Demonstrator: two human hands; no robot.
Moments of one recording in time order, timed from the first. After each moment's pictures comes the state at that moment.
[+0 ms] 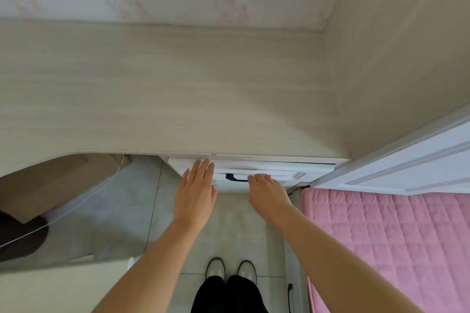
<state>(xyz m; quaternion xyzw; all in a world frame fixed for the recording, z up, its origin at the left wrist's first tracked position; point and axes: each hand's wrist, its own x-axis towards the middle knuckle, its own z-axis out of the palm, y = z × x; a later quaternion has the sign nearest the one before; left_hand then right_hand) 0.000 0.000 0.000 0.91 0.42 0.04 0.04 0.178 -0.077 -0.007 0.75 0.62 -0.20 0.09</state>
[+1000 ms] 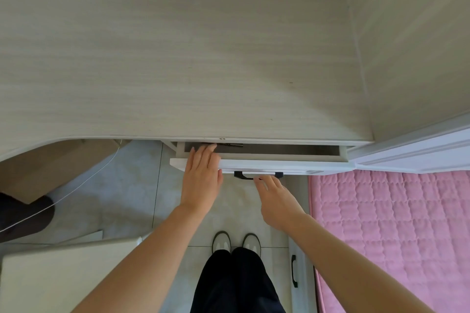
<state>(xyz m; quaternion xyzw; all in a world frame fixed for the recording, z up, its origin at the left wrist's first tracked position) -0.001 0.020 -0.032 0.90 0.41 0.09 0.09 0.159 -0.112 -0.029 0.73 0.62 -0.28 0.05</state>
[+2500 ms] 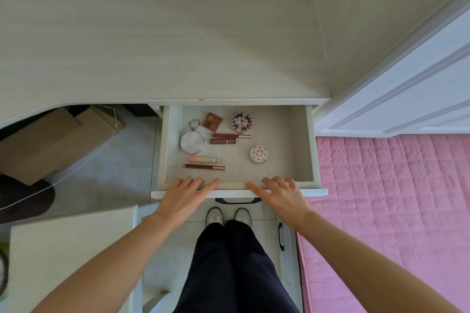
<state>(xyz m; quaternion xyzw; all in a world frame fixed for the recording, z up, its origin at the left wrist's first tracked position) -0.087 -0.090 -0.020 0.97 0.22 -0.13 0.05 0.160 -0.247 0.003 0.68 0.71 -0.12 0.11</state>
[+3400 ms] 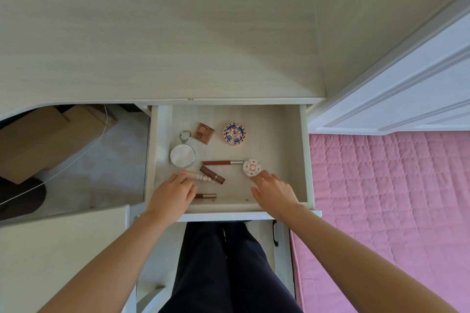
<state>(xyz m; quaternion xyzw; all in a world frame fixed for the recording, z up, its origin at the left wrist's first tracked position) -0.077 -0.083 -0.024 0.91 0.35 -0.11 0.17 0.164 -0.222 -0.001 0.77 0.57 -0.29 0.04</state>
